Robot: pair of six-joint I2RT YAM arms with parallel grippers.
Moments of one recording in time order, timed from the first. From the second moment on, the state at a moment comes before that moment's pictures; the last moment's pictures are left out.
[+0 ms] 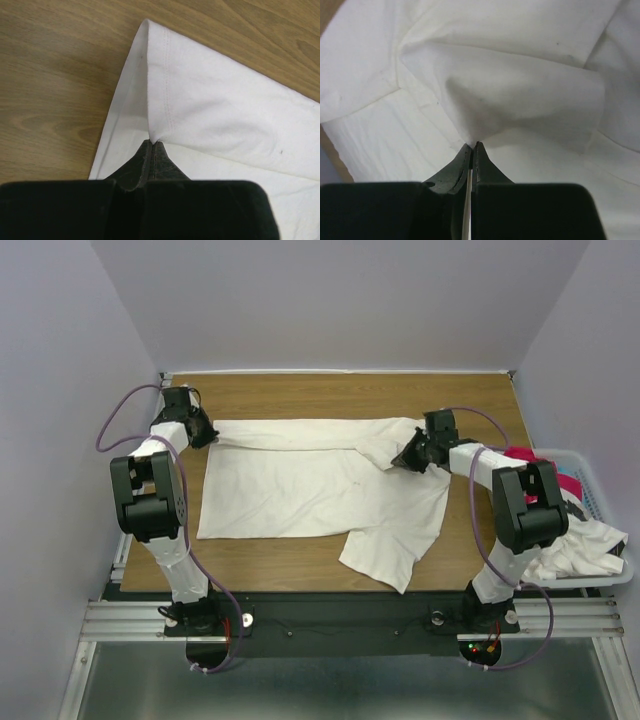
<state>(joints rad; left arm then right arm) 0.14 1.88 1.33 -0.28 0.15 -0.39 0.20 1.73 1.06 -0.14 -0.22 0.82</state>
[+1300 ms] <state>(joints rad) -0.74 1.90 1.37 -0.06 -0.04 -0.02 -0.03 1.70 1.10 -0.33 -0.27 0.60</state>
